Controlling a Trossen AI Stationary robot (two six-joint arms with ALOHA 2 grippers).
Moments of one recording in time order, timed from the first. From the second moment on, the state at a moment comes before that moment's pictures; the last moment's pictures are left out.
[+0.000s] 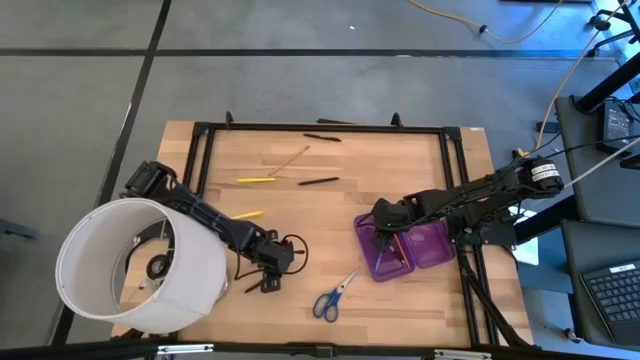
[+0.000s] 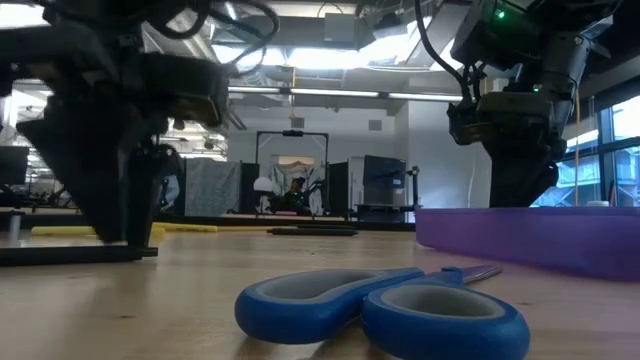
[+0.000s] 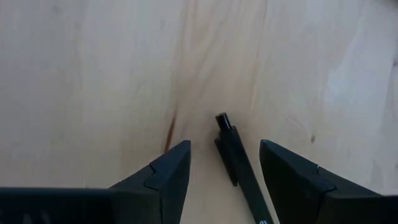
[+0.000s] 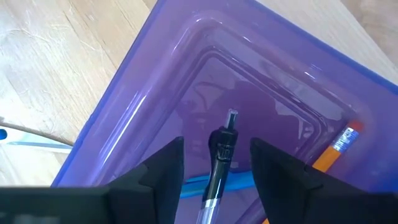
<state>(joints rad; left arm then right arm) -0.40 1.70 0.88 -0.36 0.01 -0.61 0.13 1.42 0.68 -0.43 0.02 0.80</state>
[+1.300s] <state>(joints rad) -0.38 1.74 0.93 -0.34 -0.09 -0.45 0.14 1.25 0.68 -0.33 0.06 0.66</state>
